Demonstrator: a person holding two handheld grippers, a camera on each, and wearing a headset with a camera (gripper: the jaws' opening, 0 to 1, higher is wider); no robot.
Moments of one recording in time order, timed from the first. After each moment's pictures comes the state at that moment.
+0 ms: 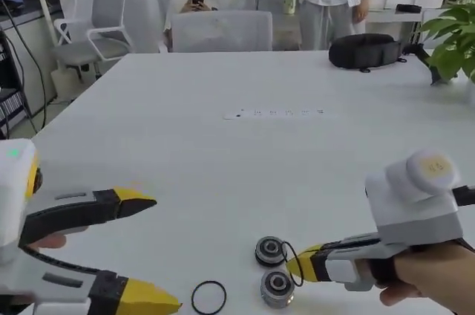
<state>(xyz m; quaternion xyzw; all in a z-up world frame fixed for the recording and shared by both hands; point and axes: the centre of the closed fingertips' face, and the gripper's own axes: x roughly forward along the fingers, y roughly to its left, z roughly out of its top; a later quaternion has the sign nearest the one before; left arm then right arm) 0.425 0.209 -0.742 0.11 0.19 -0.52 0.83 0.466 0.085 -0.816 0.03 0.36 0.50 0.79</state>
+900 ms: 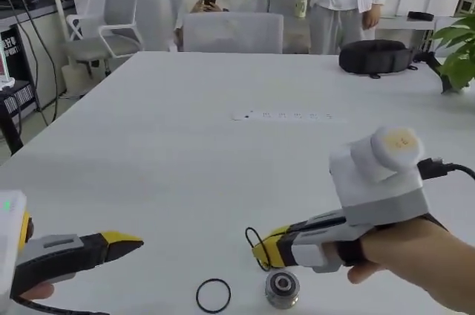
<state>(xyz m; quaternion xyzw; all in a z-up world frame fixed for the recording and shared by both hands) 0.409 0.220 -0.776 0.04 0.21 -0.48 0.85 0.458 0.144 -0.789 -0.04 0.33 0.56 0.76</state>
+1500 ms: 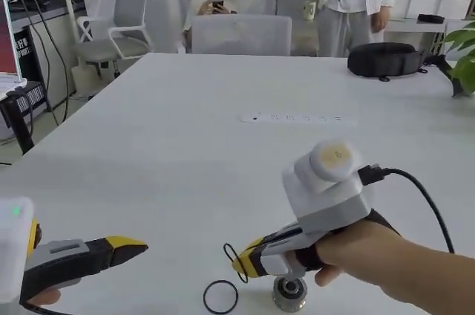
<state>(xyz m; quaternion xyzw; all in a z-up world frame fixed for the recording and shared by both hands) 0.407 0.221 -0.778 0.04 0.21 -0.47 0.86 0.471 0.172 -0.831 -0.09 0.36 0.55 0.74</state>
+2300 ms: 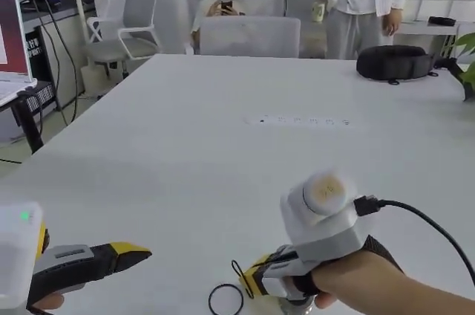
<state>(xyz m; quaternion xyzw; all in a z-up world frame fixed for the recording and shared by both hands) 0.406 0.225 -0.783 0.04 0.22 -0.46 0.86 0.472 0.167 -0.856 -0.11 0.36 0.53 0.76</state>
